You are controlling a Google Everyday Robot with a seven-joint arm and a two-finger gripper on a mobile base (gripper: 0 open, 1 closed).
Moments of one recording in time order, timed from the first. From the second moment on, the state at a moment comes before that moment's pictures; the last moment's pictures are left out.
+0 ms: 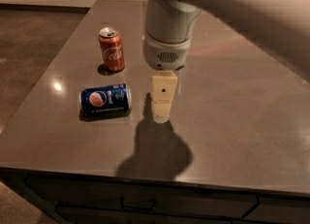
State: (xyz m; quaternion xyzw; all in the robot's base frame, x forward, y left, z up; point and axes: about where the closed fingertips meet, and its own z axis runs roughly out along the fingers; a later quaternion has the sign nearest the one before) arm 0.492 -0.014 0.906 -0.72 0.69 -0.01 0.09
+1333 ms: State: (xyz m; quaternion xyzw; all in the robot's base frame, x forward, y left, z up) arm 0.497 0.103 0.862 -0.77 0.63 0.01 0.05
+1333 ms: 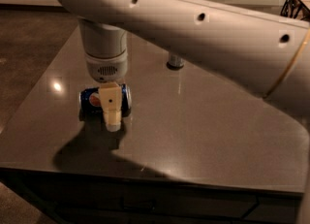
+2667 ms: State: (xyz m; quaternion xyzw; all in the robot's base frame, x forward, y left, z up) arm 0.504 0.155 0.841 -0.78 0.63 0.00 0.03
